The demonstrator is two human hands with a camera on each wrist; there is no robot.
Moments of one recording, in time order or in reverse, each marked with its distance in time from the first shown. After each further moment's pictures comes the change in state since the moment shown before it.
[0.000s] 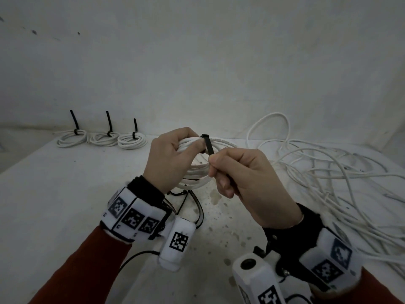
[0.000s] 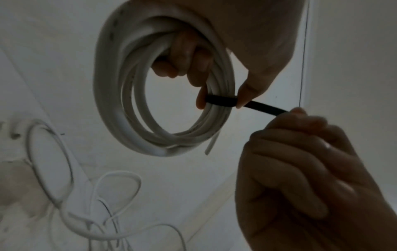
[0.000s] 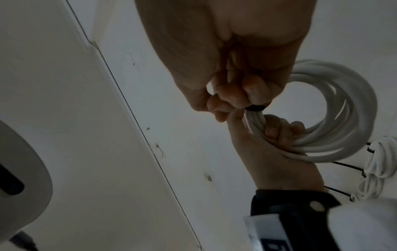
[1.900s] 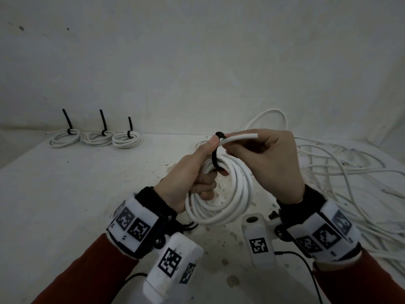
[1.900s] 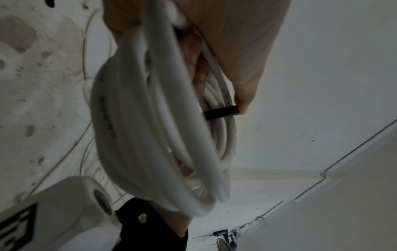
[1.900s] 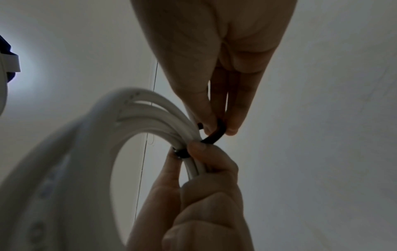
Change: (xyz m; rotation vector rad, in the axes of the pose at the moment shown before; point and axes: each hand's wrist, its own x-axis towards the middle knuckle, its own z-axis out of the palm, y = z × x) left_hand -0.014 0.011 0.029 -0.804 -0.494 -0.777; right_hand 0.021 0.008 -0.044 -0.366 0.217 -0.407
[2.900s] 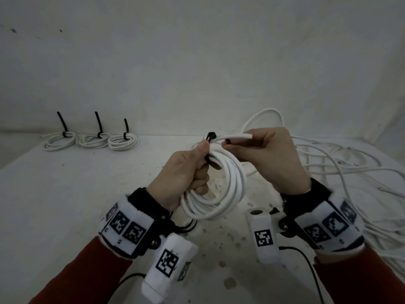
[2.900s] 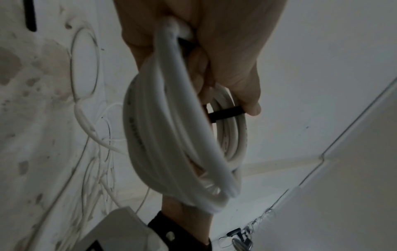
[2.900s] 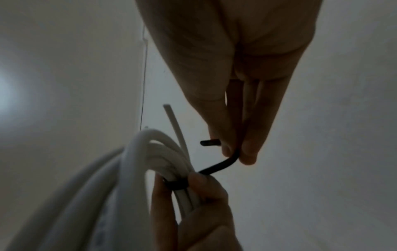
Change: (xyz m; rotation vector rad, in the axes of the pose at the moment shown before) left_hand -0.002 0.001 0.003 0.102 0.169 0.204; right_hand 0.009 0.009 -0.014 0.130 -0.012 0.268
